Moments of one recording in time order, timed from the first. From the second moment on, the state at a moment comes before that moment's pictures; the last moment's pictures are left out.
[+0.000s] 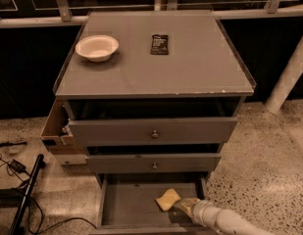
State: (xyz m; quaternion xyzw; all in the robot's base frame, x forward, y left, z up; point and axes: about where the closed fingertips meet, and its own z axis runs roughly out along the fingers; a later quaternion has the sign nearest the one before) arm 0.500 -0.179 0.245 -0.25 0.87 0.17 0.38
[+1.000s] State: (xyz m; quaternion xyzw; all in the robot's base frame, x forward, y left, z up) arm 0.510 -0.172 0.208 -0.27 0.87 0.17 0.37
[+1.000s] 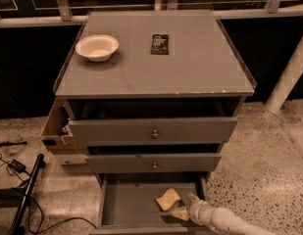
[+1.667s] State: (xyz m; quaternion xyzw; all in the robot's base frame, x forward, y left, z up) arm 0.516 -0.163 0.185 -0.28 0.87 0.17 0.36
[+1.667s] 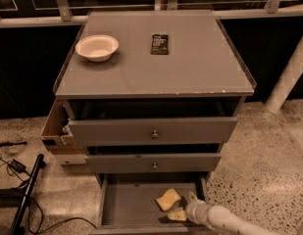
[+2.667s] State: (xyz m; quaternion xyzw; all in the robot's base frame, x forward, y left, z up) arm 0.534 -0.132 0.144 -0.28 0.86 0.21 0.37
